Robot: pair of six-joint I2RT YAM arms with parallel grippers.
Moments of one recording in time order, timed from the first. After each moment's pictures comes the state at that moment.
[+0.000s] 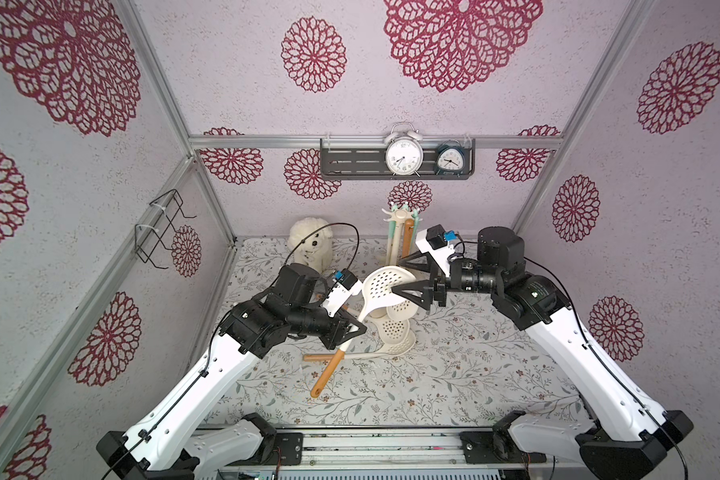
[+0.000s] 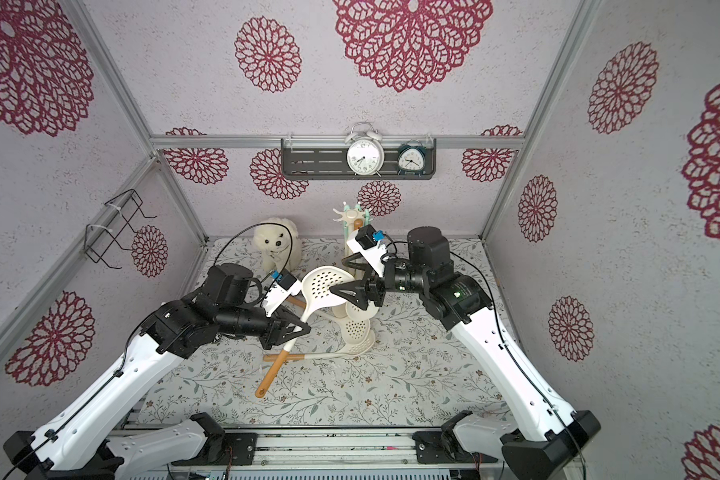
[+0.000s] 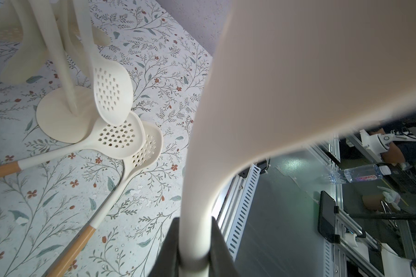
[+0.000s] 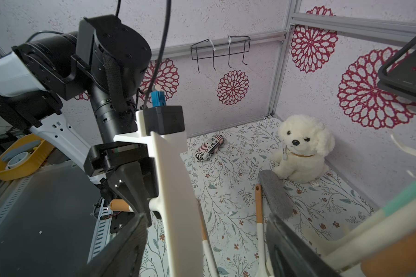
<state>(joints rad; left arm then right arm) -0.64 1.13 1.31 -0.92 0.58 -0.06 0.56 1.25 1.49 -0.56 -0.77 -0.16</state>
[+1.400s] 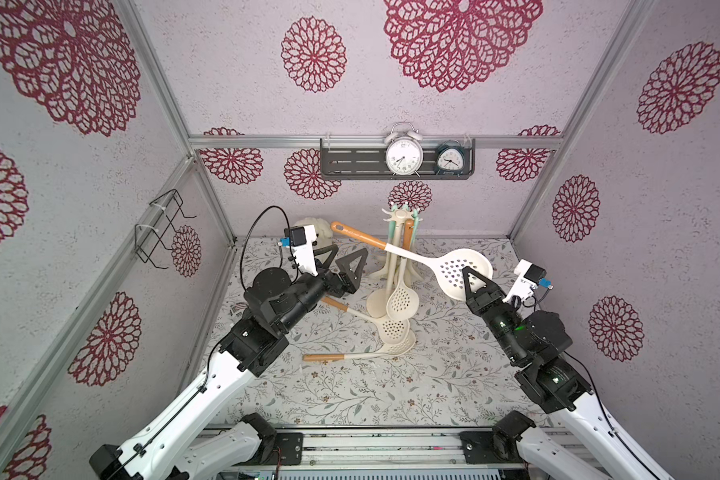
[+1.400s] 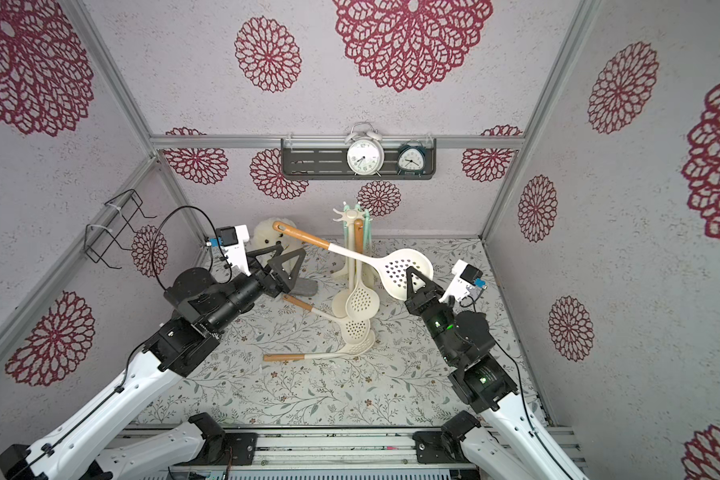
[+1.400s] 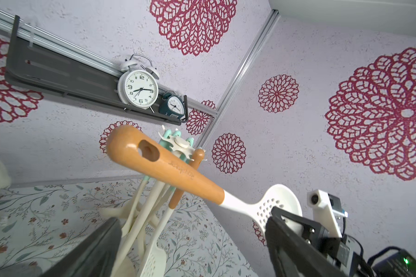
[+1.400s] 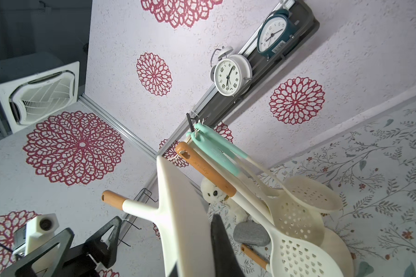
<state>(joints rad) -0.64 1.06 1.11 0.07 0.01 -0.52 0.59 0.67 0.74 0.08 0.18 0.91</state>
